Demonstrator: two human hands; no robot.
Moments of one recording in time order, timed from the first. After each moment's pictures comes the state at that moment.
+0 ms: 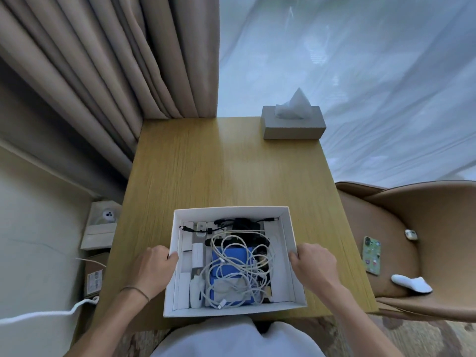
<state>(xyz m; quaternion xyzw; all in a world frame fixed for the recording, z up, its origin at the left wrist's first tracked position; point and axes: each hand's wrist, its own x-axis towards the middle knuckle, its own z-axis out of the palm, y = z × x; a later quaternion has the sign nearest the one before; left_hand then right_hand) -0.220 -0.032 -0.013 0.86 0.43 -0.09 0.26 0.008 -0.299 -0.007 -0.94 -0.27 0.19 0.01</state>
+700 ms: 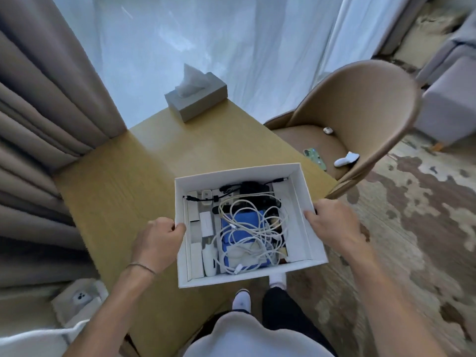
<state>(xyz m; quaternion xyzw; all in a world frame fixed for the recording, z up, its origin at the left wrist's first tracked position) -0.186 0.004 0.043 0.96 0.14 -0.09 0.22 -0.138 -0.357 0.034 -0.99 0.06 0.09 0.11</state>
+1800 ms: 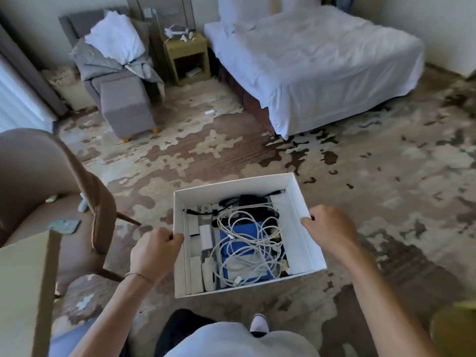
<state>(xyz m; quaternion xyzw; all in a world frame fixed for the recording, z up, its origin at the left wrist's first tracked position) -0.457 -0.462 0.063 0.87 -0.44 -0.17 0.17 -0.788 -0.614 0.066 -0.77 0.62 -0.04 0.16</state>
